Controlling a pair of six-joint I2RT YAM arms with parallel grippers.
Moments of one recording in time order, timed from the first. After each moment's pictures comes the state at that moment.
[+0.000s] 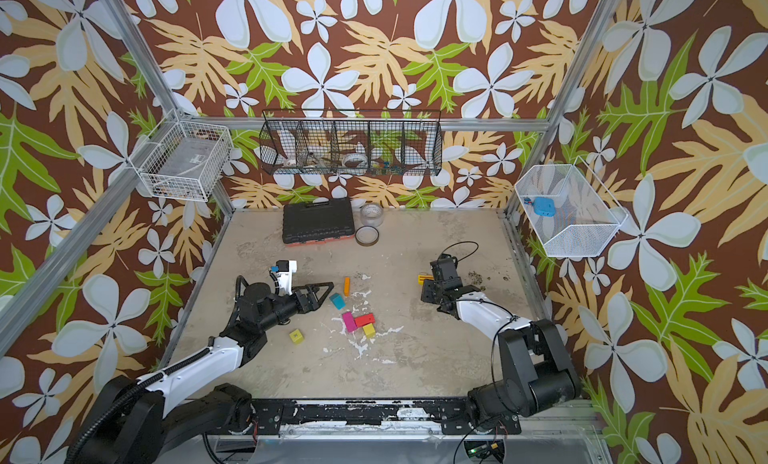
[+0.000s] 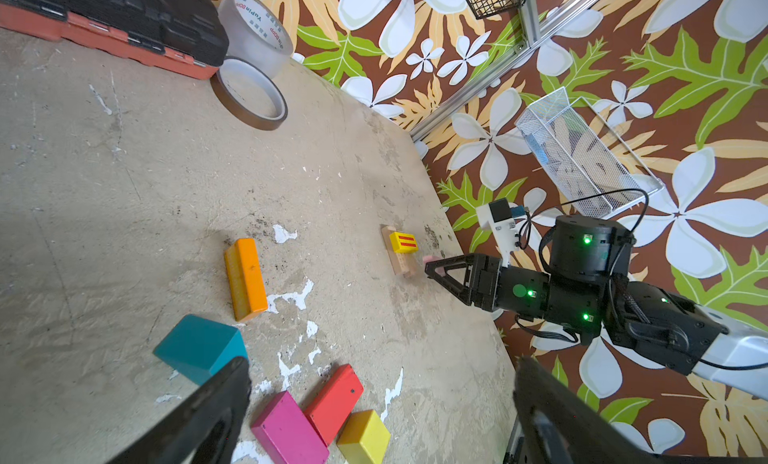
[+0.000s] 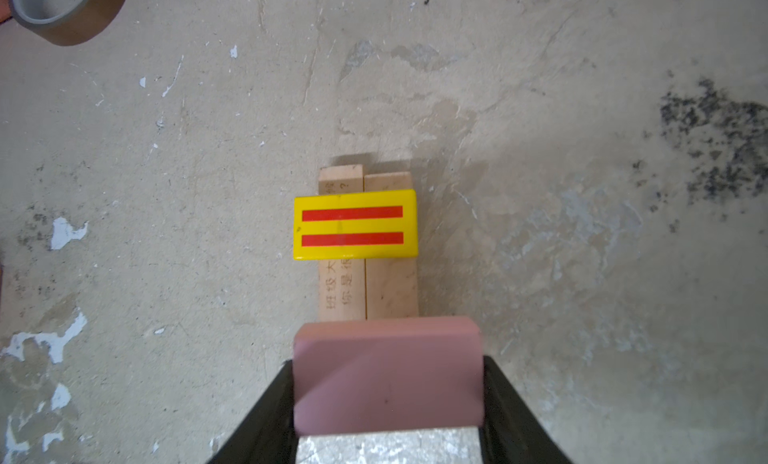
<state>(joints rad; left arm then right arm) -0.37 1.11 0.37 0.51 0.43 -0.76 0.28 1.47 0.75 -0.21 0.12 0.40</state>
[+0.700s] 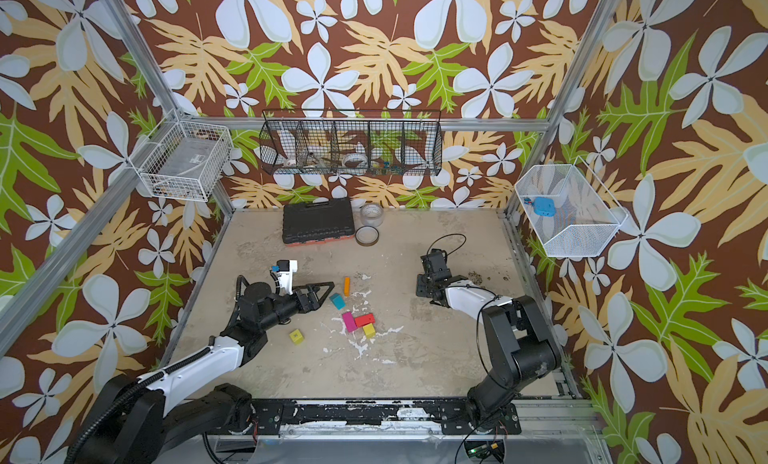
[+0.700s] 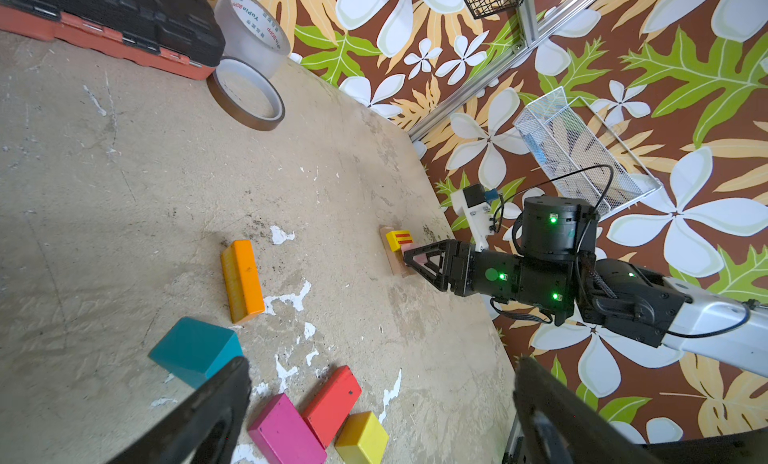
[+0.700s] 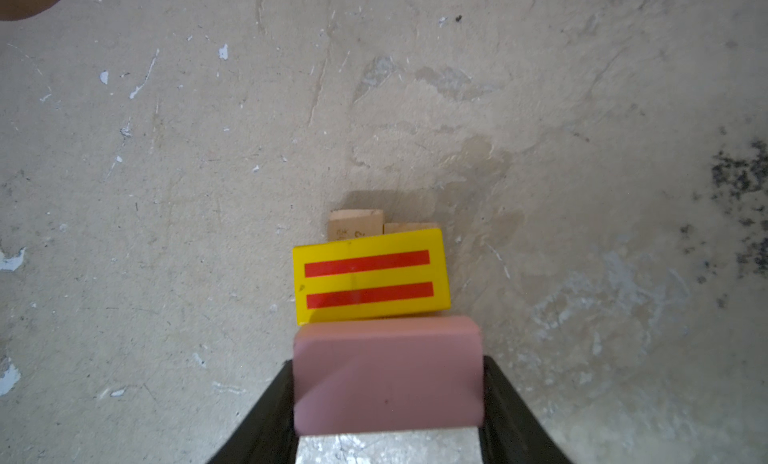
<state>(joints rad) -0.37 1.11 0.37 0.52 0.43 -0.76 0.31 1.62 0.86 -0.20 0.15 0.36</state>
